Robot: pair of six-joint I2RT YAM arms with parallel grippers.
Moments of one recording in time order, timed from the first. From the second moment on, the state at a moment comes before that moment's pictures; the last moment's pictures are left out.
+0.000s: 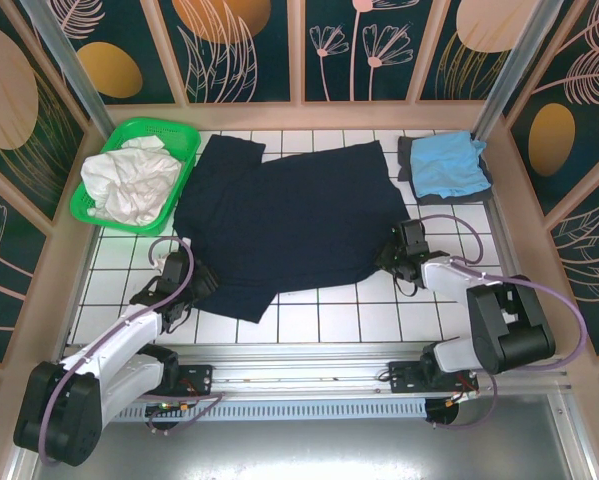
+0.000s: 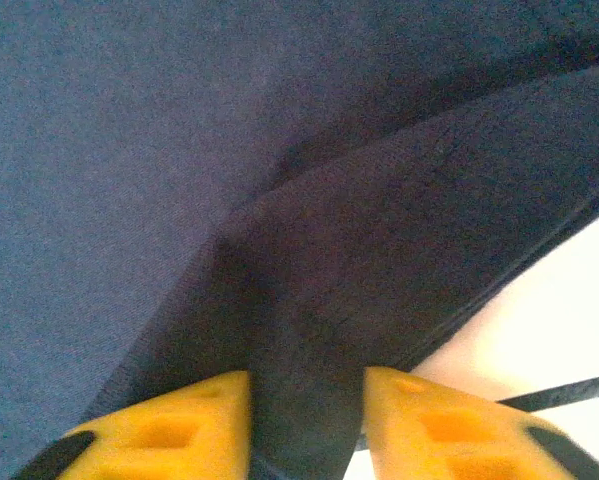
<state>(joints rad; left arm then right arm) -0.30 0.96 0.32 -0.33 -0.16 -0.81 0.28 1.39 0.54 -0.14 0.01 0.70</state>
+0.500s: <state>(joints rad) -0.34 0.92 0.32 -0.35 -0.14 -0.85 0.28 1.17 0.64 -0.39 0.16 0.66</state>
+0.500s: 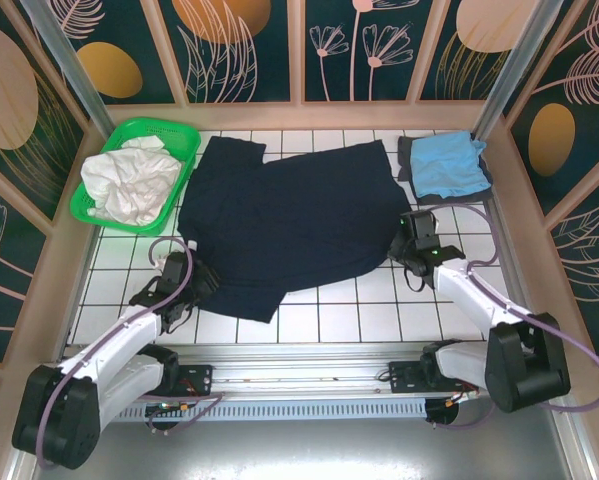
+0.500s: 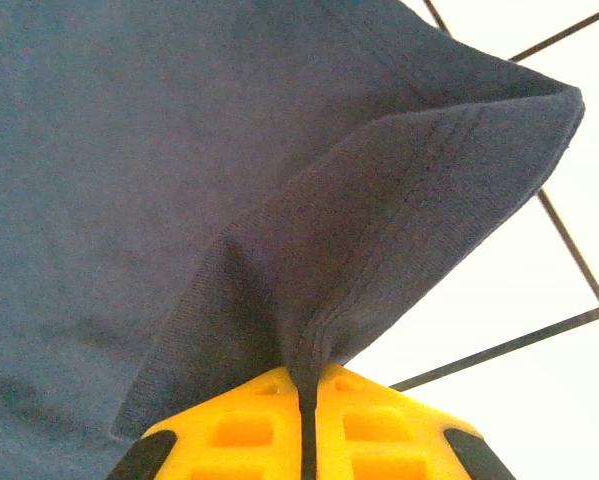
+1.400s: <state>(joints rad) -0.71 0.92 0.43 -0.59 -0.27 -1.12 0.25 1.13 0.68 -0.49 0.20 0.60</state>
